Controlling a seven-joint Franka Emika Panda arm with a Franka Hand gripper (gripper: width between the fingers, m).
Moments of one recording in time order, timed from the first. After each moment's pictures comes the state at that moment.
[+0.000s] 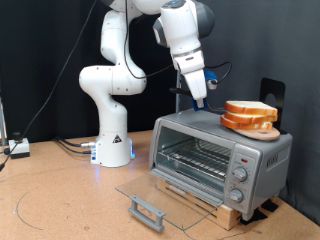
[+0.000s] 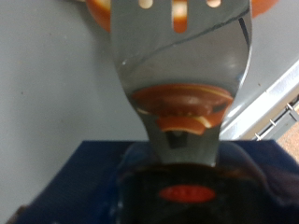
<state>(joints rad) -0.35 -0.62 0.58 -2.57 0.72 2.06 -0.58</state>
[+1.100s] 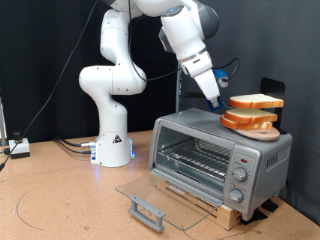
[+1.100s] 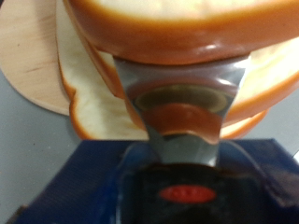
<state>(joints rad) -0.33 -0.60 0.62 -2.58 0.96 2.18 -0.70</state>
